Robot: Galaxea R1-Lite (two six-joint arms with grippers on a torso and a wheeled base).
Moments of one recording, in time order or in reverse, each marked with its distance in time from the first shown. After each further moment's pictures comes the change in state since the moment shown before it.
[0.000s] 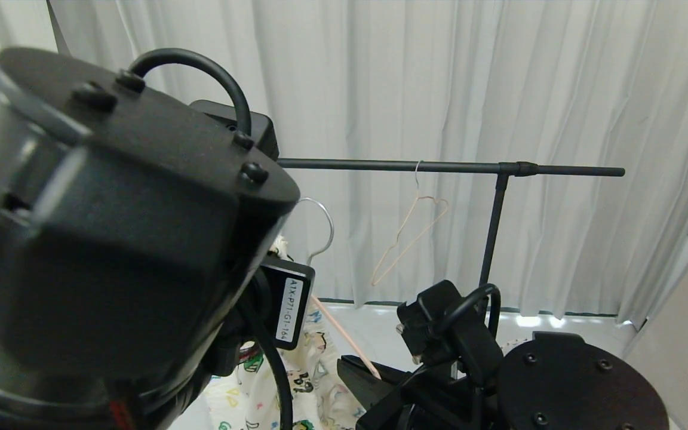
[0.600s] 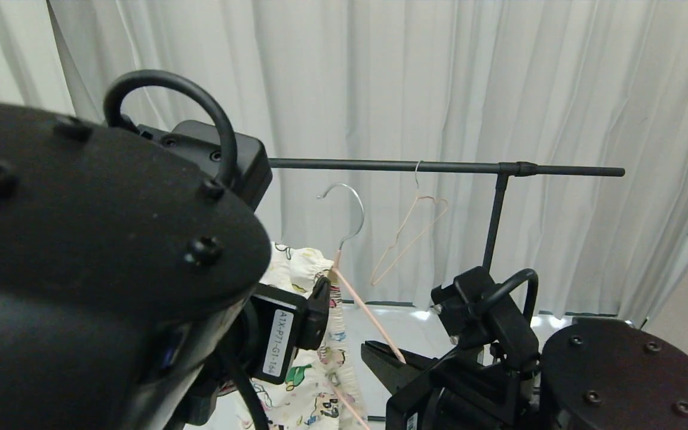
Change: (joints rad) left arm -0.042 -0.041 0.064 0.000 0.003 0.001; right arm -0.033 -0.064 0.045 0.001 -0.019 0.000
